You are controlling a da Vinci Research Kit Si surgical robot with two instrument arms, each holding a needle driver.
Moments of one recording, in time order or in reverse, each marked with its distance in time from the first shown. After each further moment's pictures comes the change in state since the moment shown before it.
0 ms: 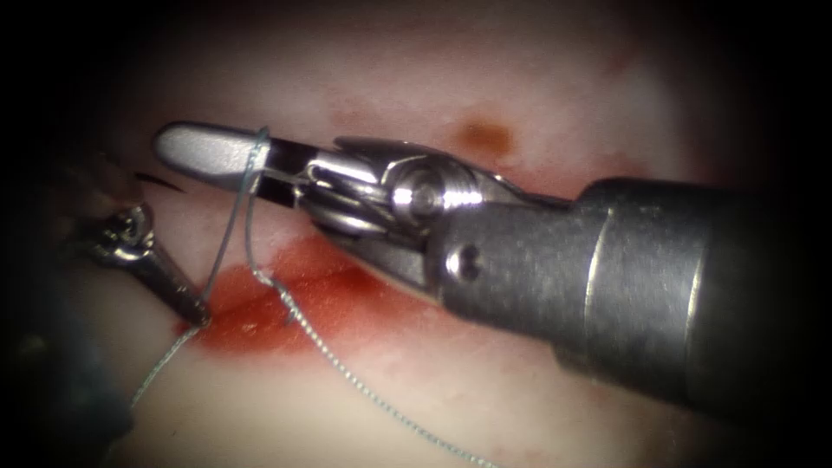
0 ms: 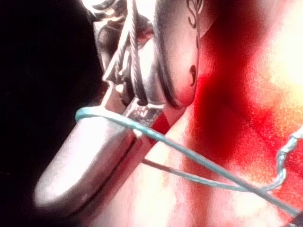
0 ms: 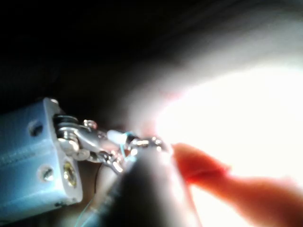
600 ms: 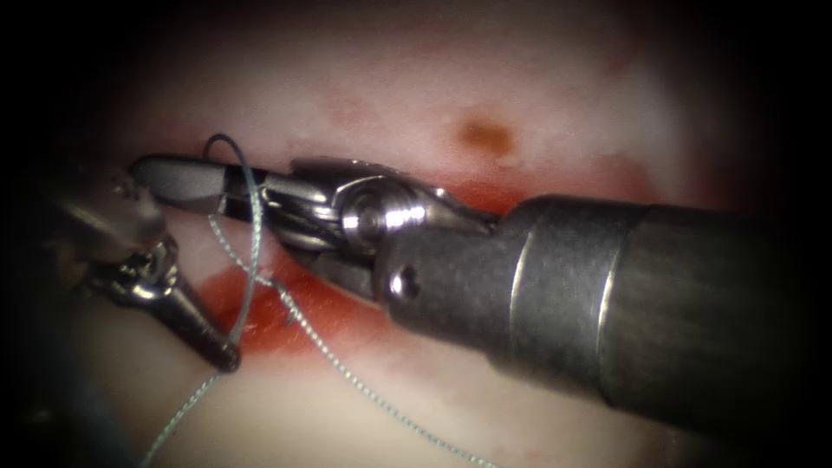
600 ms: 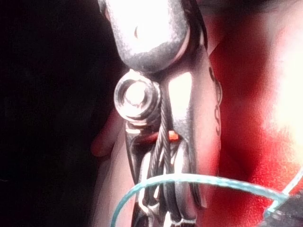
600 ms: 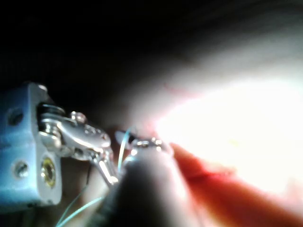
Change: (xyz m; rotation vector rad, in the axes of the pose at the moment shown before) right arm -0.001 0.003 0.001 -0.187 -0.037 -0.078; left arm 0.001 -0.004 0.001 0.089 0.045 0.028
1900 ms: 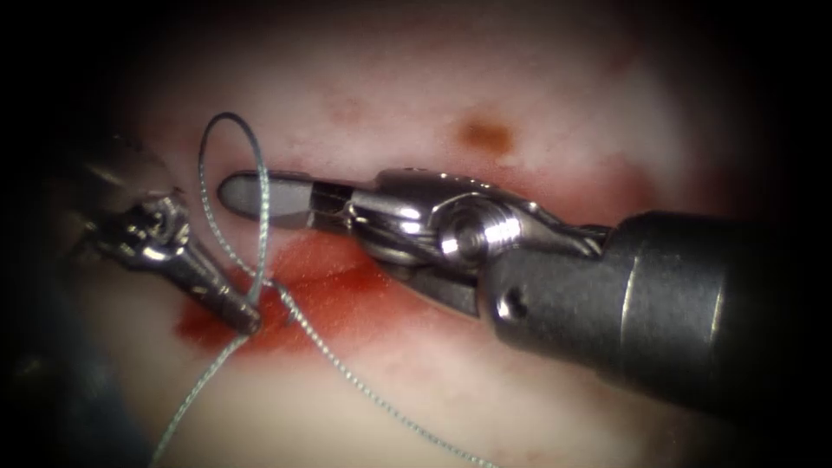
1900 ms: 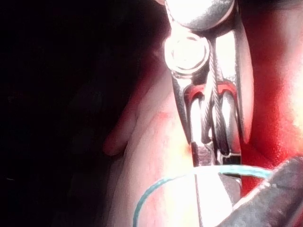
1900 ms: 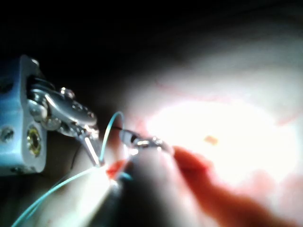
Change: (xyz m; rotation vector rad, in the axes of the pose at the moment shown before) right arm 0.001 0.000 -0.006 -0.181 -0.105 -0.080; left arm -0.002 -0.001 -0.002 -0.017 -0.112 0.022
